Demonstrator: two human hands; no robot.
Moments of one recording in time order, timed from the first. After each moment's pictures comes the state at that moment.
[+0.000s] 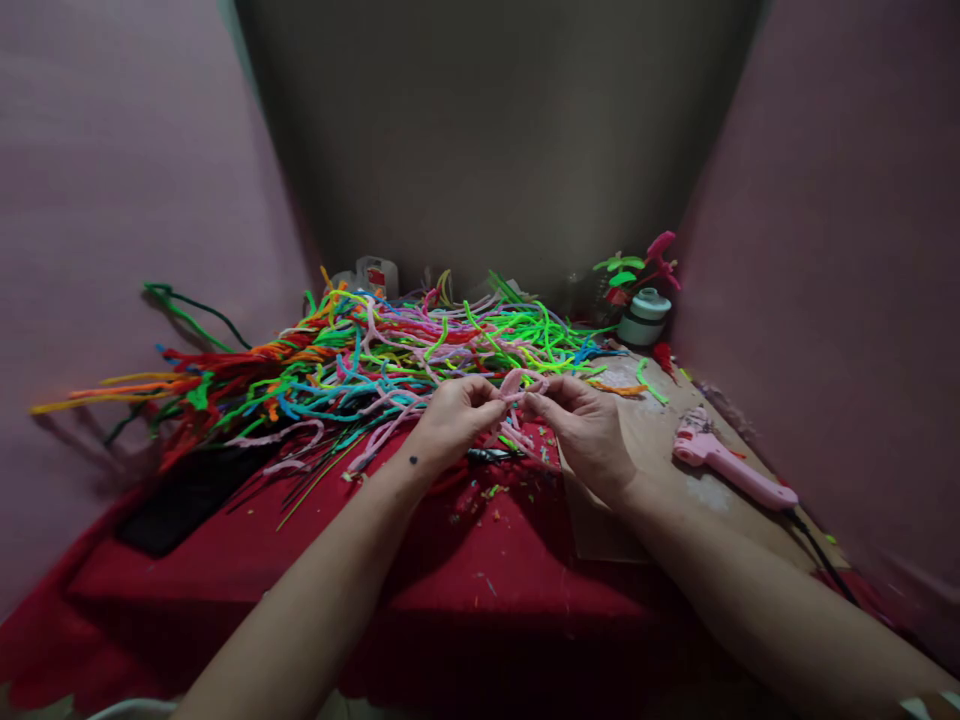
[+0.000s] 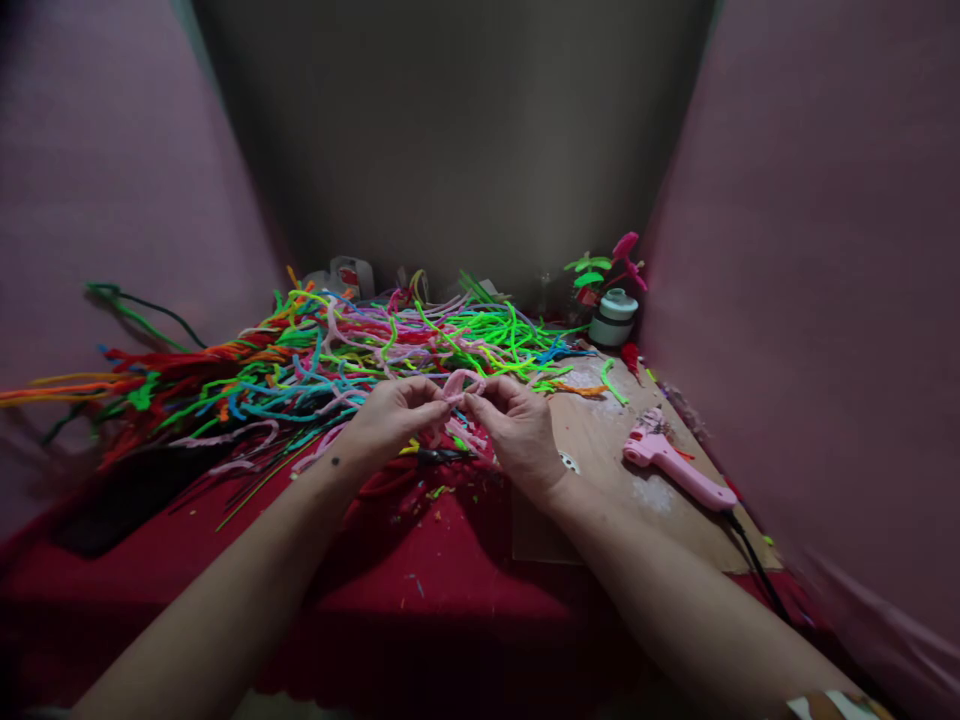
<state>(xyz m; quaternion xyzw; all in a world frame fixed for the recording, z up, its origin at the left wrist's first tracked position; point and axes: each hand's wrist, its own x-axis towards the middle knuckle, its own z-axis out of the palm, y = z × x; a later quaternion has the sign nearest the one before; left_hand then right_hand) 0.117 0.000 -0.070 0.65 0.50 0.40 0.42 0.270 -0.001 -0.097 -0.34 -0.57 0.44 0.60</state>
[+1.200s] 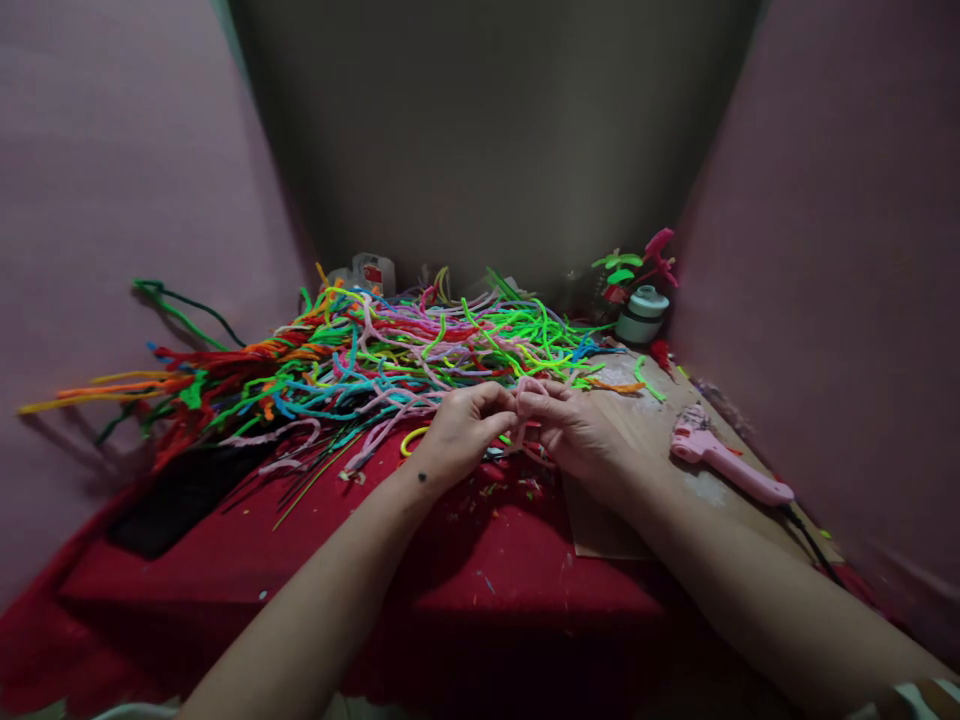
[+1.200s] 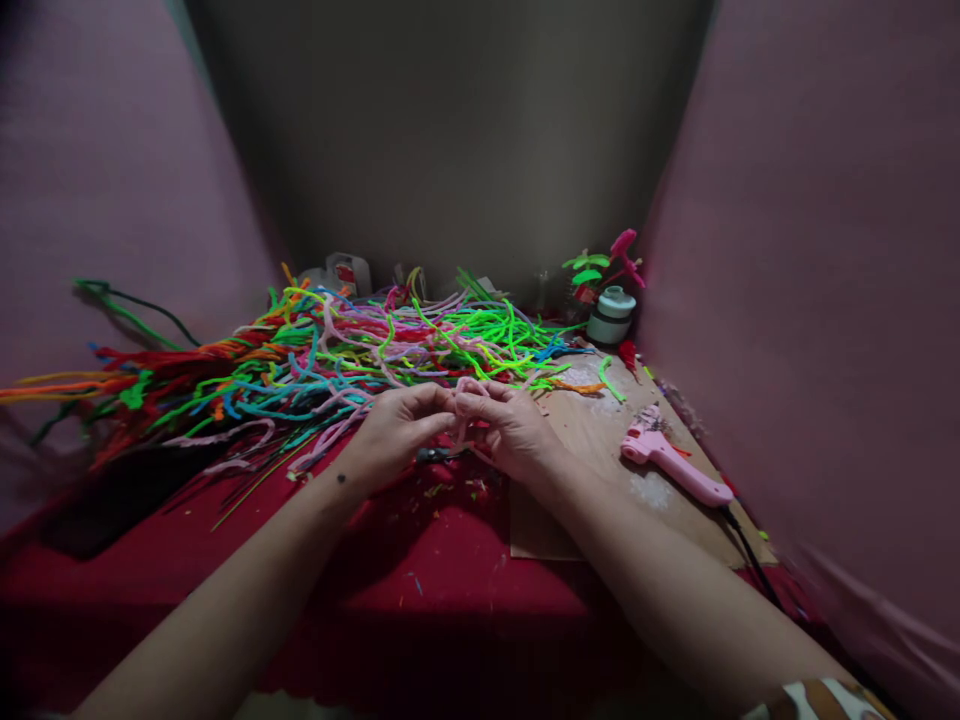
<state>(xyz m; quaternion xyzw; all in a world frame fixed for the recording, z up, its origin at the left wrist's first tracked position) 0.122 -0.008 -0.079 0.70 0.43 0.42 0.39 0.270 0.007 -0.097 -0.23 -0.40 0.75 0.48</state>
